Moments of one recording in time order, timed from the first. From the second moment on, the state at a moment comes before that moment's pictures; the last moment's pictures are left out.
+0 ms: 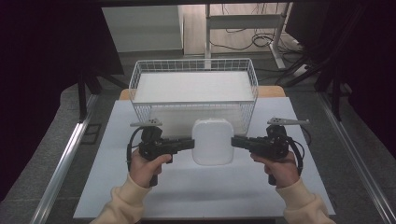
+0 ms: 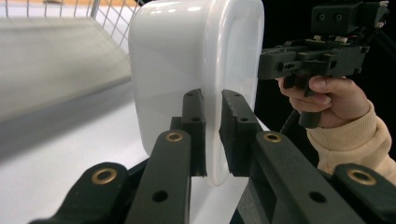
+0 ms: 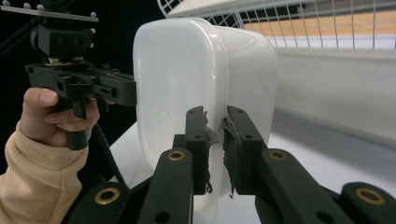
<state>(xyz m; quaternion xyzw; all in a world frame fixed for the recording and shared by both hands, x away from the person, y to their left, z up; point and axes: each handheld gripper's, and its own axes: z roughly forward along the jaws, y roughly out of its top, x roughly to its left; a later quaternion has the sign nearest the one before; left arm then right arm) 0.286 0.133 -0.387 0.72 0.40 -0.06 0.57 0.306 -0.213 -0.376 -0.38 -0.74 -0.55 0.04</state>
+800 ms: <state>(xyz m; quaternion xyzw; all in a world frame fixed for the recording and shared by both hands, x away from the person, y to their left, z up) 0.316 0.145 -0.338 0.71 0.39 -0.04 0.58 0.343 -0.201 -0.334 -0.37 -0.73 -0.57 0.03</state>
